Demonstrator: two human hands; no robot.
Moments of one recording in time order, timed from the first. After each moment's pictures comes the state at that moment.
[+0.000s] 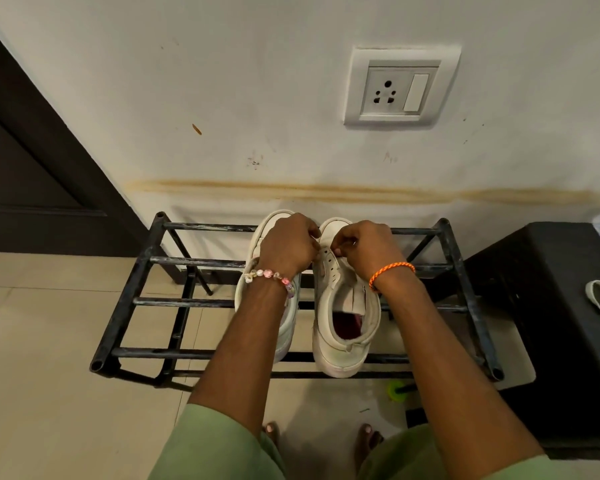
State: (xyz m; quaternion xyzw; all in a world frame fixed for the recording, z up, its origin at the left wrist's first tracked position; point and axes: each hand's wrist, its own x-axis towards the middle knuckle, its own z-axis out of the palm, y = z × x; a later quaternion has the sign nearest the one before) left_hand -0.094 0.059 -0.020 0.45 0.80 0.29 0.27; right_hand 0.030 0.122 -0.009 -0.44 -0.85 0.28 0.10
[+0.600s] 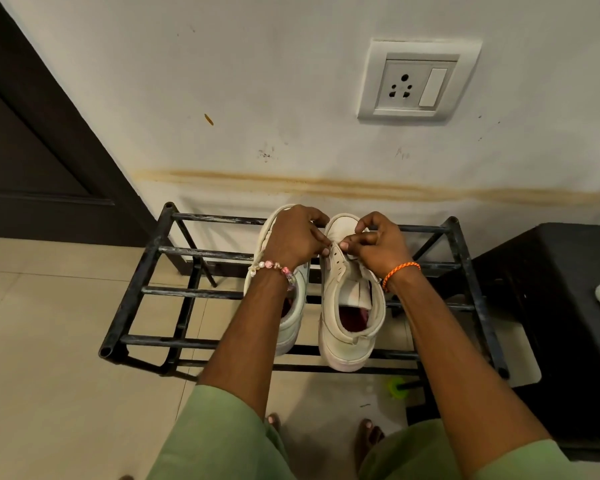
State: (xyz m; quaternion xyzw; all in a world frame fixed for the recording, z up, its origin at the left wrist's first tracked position) left_hand -0.097 0.049 -0.012 0.41 0.75 0.38 0.34; right_hand 0.035 0.122 -0.028 -0.47 -0.65 0.56 0.23
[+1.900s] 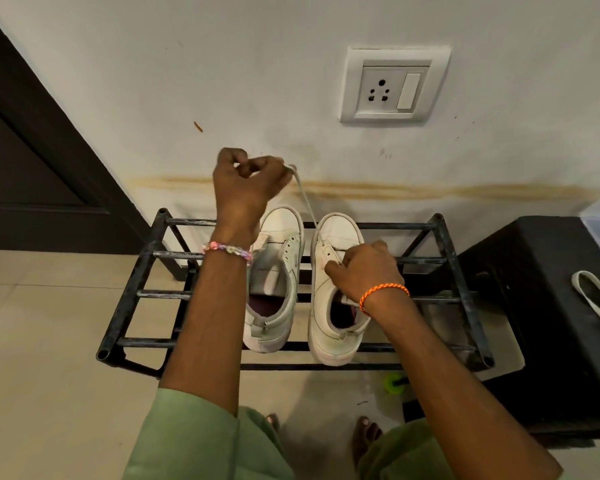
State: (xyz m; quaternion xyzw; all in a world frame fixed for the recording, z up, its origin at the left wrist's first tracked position) left_hand -0.117 0.043 0.045 0.18 0.52 0.78 0.29; right_hand 0.043 0.078 -0.006 -0.55 -0.80 0.25 0.01
